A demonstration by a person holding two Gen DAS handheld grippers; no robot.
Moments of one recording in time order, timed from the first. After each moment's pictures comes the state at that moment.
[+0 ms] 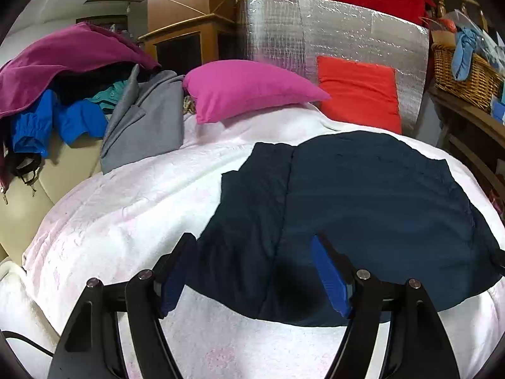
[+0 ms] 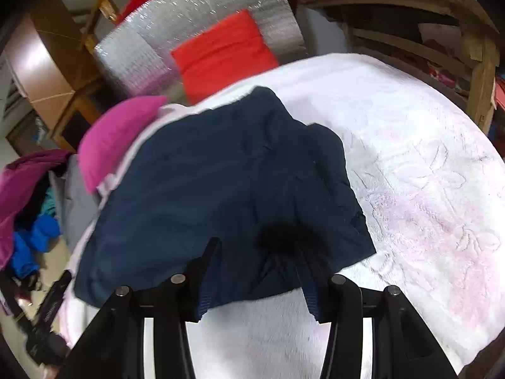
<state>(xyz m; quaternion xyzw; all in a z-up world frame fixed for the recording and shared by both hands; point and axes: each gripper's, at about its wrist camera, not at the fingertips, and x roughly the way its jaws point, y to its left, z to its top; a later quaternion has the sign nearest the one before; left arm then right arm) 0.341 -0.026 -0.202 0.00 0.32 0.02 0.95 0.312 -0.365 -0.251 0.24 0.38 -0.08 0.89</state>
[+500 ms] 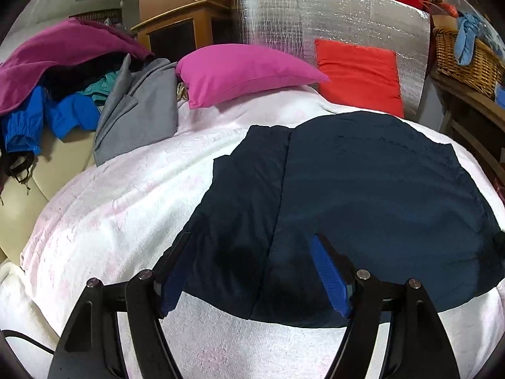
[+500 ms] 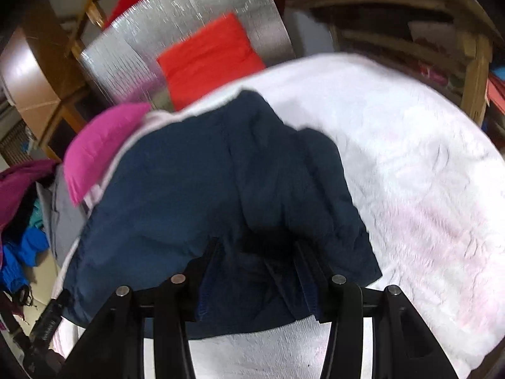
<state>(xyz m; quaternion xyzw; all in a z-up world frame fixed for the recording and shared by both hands) 0.347 -0.033 -0.215 0.02 0.35 0.02 0.93 0.324 -0.372 -0.255 0.24 0.36 -0.10 0.90</state>
